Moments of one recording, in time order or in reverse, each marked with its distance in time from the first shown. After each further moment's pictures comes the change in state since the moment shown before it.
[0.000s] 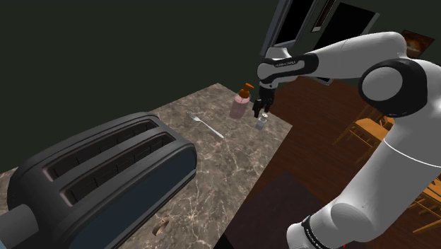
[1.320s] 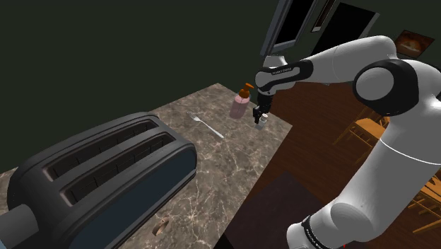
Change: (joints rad) arm -0.006 0.035 -0.002 -0.047 0.003 0.082 -0.004
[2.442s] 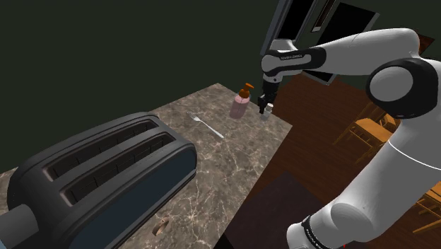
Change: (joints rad) arm 0.005 -0.078 -0.002 0.081 -0.010 -0.156 -0.005
